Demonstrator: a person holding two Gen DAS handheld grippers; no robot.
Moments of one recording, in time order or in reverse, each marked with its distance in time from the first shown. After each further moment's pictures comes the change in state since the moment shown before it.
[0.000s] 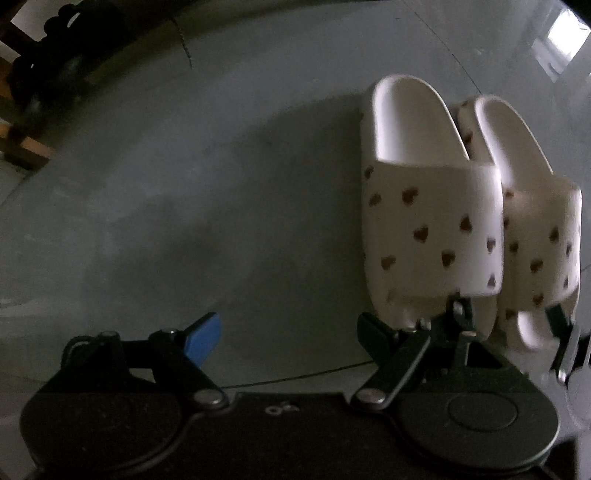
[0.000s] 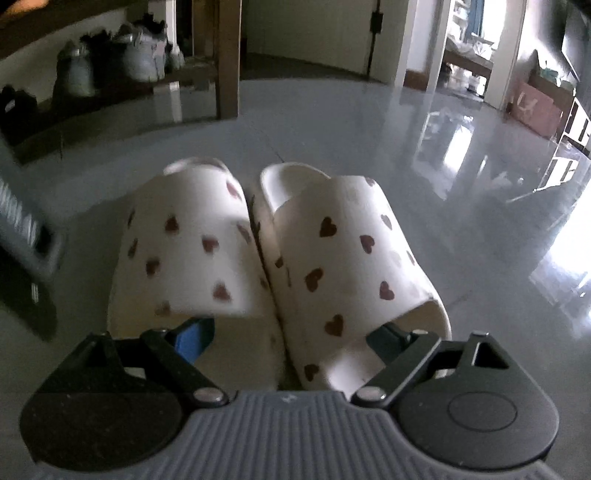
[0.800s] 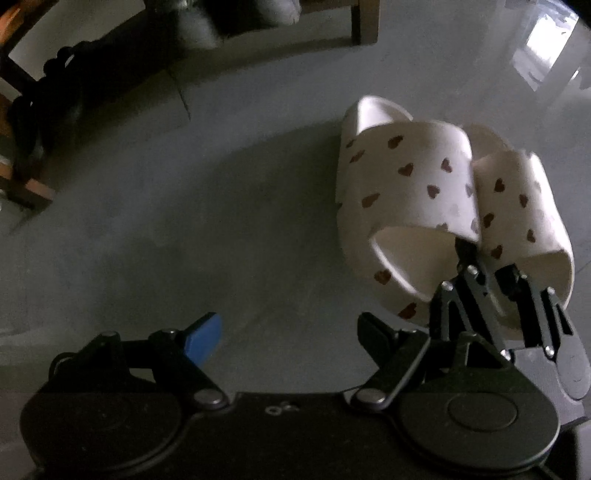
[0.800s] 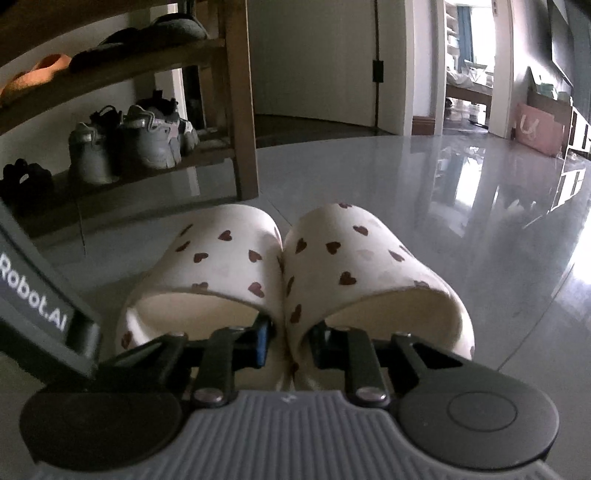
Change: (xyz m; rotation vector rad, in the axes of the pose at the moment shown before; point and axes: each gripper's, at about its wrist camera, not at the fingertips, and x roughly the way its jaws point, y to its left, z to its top) left arm -0.045 0.003 0.006 0.028 -0.083 -0.041; right arm -0.015 0.007 0.050 0.085 -0.155 0.069
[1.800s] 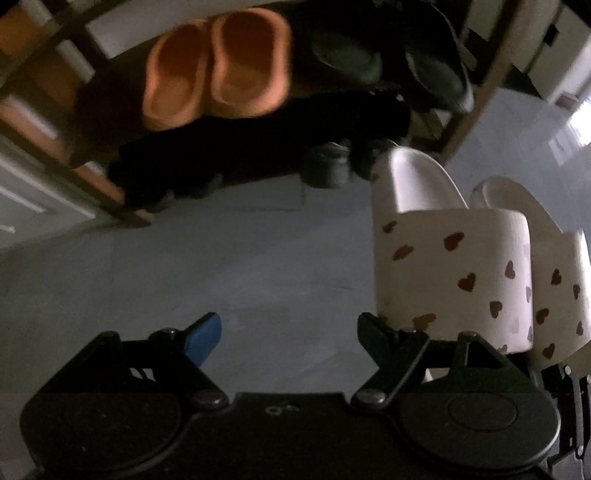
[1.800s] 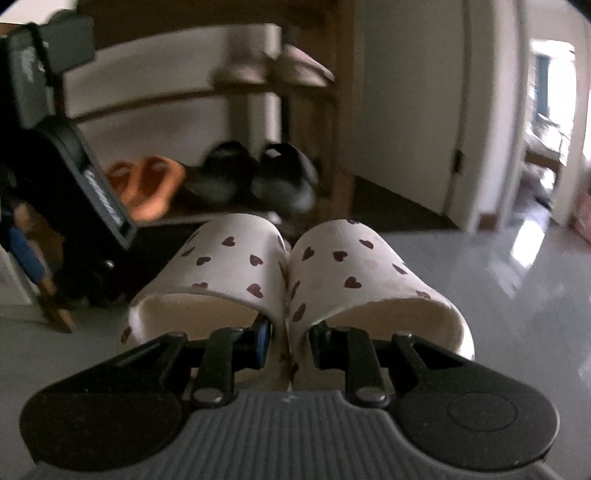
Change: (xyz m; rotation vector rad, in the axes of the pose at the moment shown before) left arm -0.189 0.164 0.098 -0.223 -0.003 -0.009; right arm -0.144 0.072 0.203 -0.234 -0.086 0.263
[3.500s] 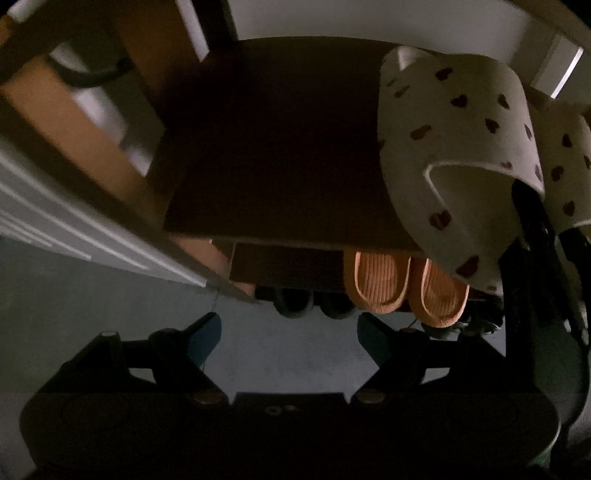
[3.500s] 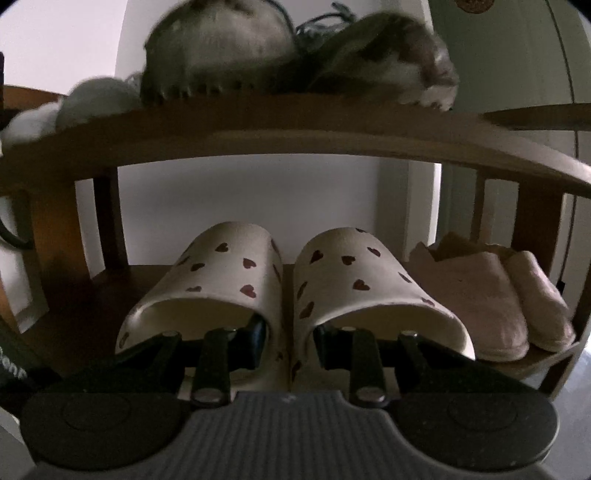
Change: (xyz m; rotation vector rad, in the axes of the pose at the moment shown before) left arm -0.043 0.221 0.179 -0.214 -0.040 0.044; right arm 0.164 0.218 0.243 -0.020 -0.236 0.085
